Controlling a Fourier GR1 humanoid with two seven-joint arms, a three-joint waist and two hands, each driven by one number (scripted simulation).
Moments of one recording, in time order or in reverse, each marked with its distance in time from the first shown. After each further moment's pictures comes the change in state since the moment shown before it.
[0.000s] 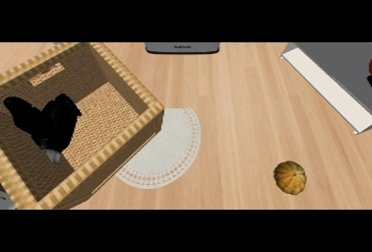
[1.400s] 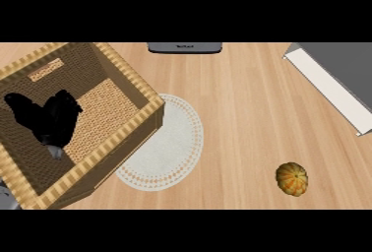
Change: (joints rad) left arm -0.022 -0.026 0.027 0.014 -0.031 -0.014 0.006; right arm -0.071 -0.335 -0.245 0.987 -0.038 -0.190 -0.737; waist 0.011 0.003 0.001
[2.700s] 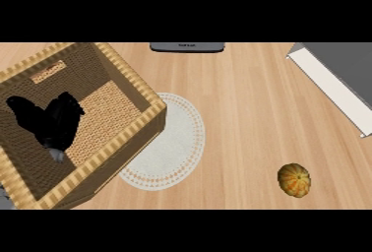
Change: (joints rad) left arm 0.011 0.013 -0.032 -0.022 0.022 0.017 -0.001; right arm -0.159 -0.322 -0.151 0.629 -0.080 0.070 -0.245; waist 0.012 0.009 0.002
